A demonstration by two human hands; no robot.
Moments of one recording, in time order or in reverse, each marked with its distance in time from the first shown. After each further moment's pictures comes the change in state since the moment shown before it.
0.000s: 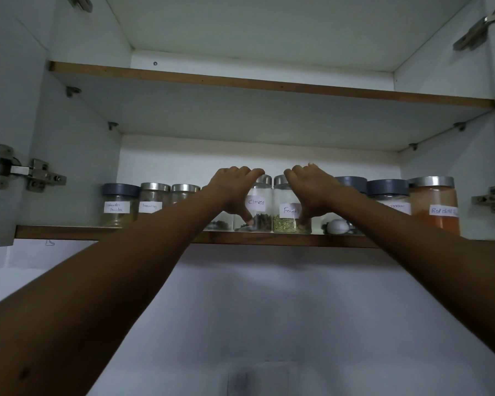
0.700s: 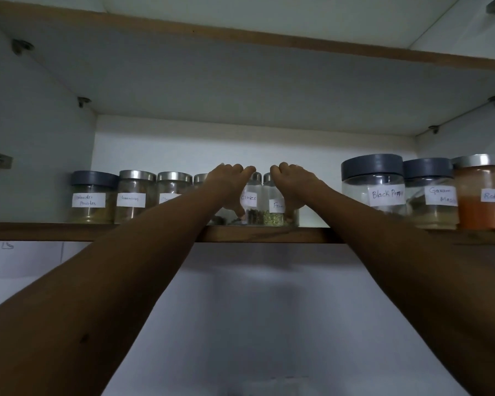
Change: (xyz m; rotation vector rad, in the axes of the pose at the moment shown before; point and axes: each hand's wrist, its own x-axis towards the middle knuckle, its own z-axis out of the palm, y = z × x) left_hand 0.061 -0.036 0.084 0.075 -0.042 -0.016; right_hand 0.085 -0.023 0.079 0.143 -0.065 0.123
